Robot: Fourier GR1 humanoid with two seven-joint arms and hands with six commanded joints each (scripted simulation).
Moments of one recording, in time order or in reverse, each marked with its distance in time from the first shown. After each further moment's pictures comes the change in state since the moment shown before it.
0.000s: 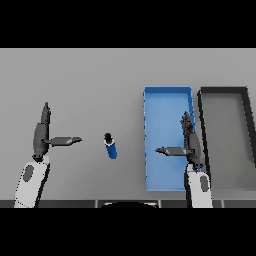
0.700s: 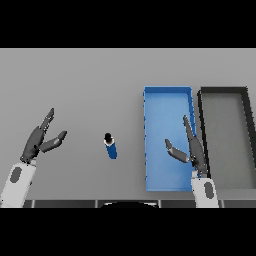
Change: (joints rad) left arm 0.025 0.171 -0.044 0.066 0.004 -0.313 -0.187; right arm 0.082 -0.130 0.094 -0.107 0.190 0.019 -0.110
